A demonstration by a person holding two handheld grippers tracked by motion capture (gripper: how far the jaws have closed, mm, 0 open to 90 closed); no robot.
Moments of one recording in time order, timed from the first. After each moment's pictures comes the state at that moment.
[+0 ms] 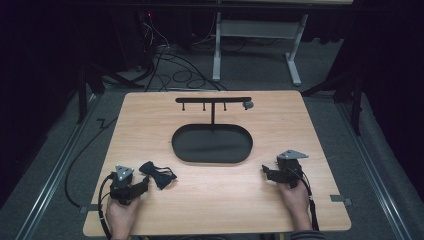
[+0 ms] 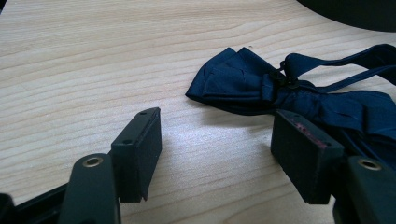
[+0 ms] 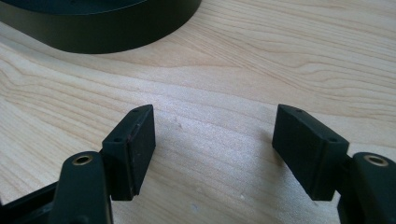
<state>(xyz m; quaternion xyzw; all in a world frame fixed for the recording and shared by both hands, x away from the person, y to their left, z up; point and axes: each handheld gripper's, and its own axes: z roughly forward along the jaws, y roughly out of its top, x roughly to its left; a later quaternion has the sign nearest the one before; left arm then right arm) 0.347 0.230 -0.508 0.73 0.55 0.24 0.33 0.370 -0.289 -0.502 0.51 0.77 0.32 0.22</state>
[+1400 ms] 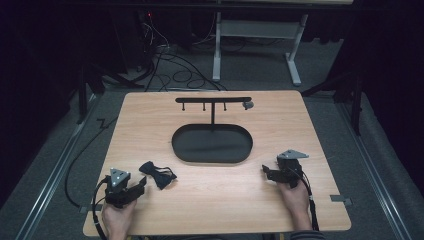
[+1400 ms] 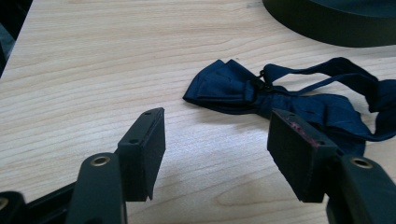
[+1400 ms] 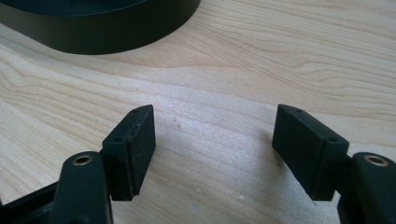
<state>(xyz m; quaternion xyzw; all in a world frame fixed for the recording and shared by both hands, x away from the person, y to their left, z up) 0.328 0.234 -0.494 0.72 0.54 0.24 0.36 0.370 -0.289 -0.502 0.51 0.77 0.33 0.22</state>
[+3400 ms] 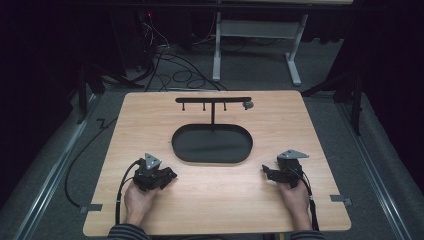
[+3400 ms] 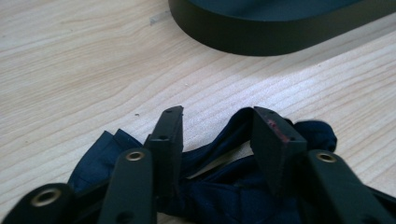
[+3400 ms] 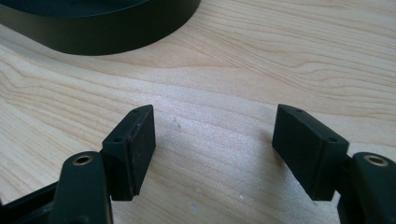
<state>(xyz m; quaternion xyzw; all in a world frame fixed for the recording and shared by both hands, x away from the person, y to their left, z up) 0.378 0.167 -0.496 0.81 0.44 0.21 0.32 0.370 -0.290 -0.502 0.51 0.77 0.33 0.22</state>
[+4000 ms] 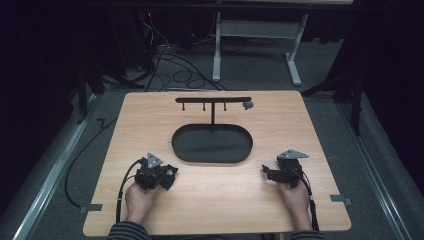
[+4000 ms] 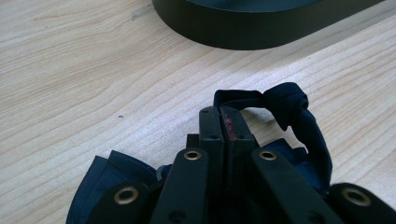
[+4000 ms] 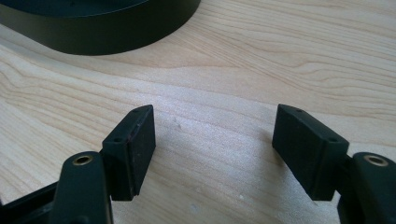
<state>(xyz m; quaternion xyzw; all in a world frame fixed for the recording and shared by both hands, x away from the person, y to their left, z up) 0.382 0.166 -0.497 0.82 0.43 0.19 0.32 0.370 -0.290 -0.502 0.51 0.77 0.33 0.22</state>
